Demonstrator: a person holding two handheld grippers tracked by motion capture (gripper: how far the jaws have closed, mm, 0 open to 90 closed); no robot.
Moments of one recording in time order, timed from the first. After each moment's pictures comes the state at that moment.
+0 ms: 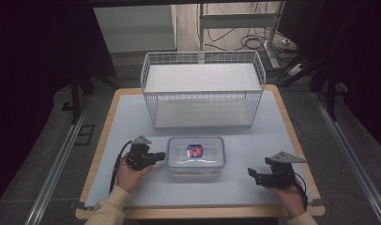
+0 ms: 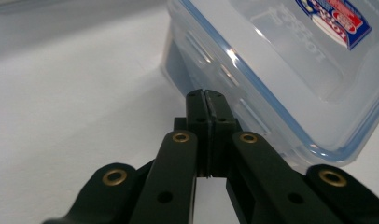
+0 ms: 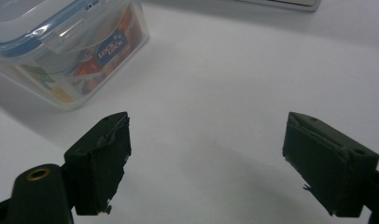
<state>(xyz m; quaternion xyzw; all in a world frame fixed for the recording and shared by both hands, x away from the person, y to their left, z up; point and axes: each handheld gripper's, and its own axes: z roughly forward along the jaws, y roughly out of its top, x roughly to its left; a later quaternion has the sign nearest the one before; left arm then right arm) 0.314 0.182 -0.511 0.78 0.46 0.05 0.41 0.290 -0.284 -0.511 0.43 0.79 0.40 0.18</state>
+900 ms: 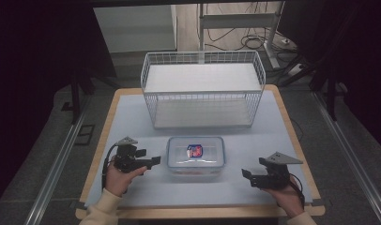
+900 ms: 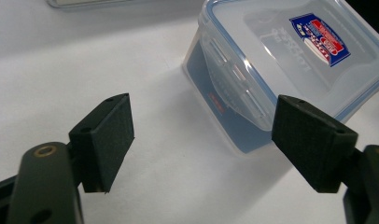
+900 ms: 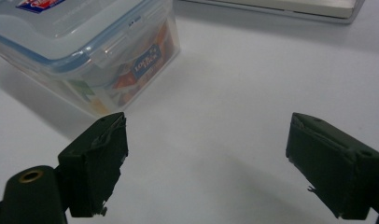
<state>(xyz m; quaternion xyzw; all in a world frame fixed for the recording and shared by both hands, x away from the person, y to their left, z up) 0.294 0.206 -0.497 0.74 0.51 0.05 0.44 0.286 -0.269 -0.508 0.42 0.78 0.43 0.16</state>
